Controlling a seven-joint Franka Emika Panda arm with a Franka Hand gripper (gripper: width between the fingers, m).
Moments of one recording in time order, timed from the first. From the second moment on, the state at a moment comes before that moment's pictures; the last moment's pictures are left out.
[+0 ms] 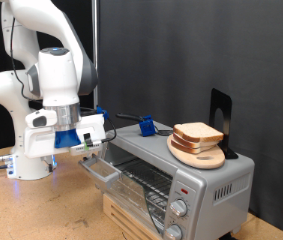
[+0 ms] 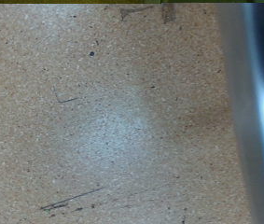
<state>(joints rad) -0.03 -0.25 -0.12 -2.72 0.01 2.62 0.88</state>
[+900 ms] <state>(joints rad) -0.04 -0.19 -0.16 -2.72 0.13 2.72 0.58</state>
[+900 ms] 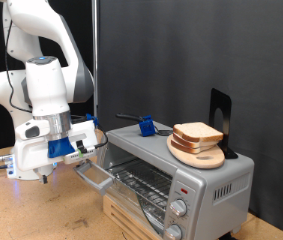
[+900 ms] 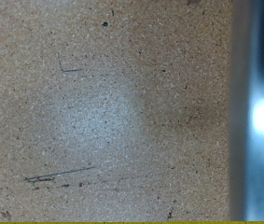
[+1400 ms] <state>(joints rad) -0.06 -0.19 -0.14 -2.74 0.02 2.76 0.63</state>
